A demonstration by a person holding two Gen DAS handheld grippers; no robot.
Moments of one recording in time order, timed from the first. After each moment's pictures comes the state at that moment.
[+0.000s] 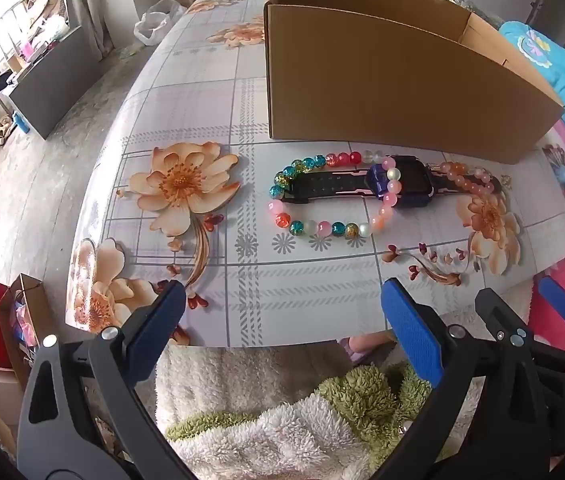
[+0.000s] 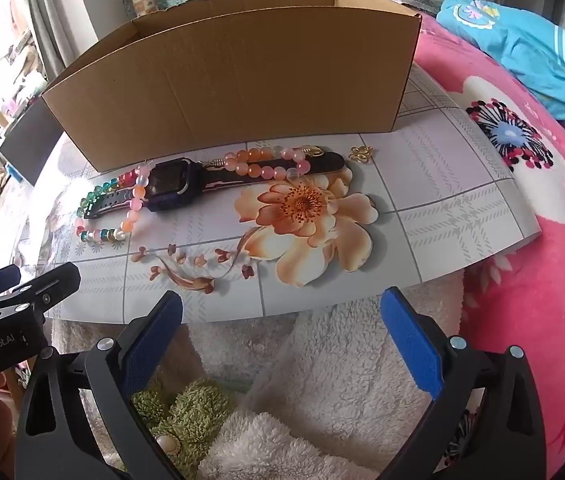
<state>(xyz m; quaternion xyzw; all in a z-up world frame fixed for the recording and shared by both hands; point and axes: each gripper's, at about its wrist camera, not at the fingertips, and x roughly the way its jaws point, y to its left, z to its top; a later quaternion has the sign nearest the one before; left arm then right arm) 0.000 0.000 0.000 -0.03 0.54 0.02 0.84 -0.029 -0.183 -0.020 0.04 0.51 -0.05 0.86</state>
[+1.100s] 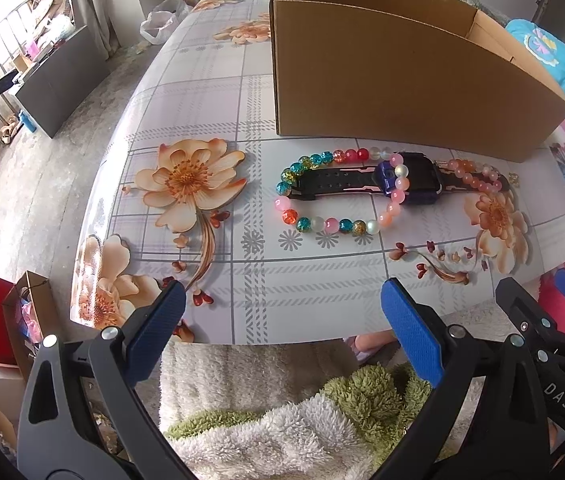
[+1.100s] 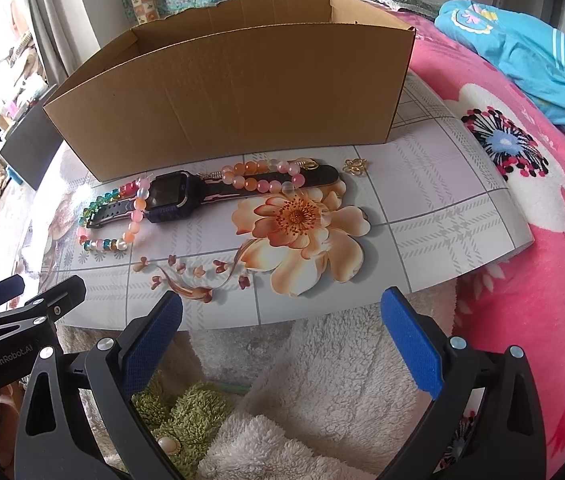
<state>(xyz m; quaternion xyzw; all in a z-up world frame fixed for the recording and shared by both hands) -0.002 0.002 -0.005 -0.02 0.54 0.03 0.84 -0.027 -0.186 -0.008 0.04 0.51 -0.05 0.86</state>
